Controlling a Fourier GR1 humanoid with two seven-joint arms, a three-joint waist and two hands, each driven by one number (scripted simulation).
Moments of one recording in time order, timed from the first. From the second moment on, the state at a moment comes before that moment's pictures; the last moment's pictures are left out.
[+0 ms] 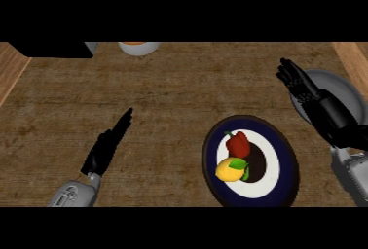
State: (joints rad) left arm -0.16 0.25 -0.30 -1.29 0.04 0.09 0.07; right arm -0.32 -0.54 0.23 -1.53 -0.31 0.08 -0.14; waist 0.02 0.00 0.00
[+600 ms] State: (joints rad) left arm -0.22 0.25 -0.09 -1.46 0.19 0.16 0.13; right arm -0.43 -0.59 0.23 -1.32 -0.24 0.39 -0.46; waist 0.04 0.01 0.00
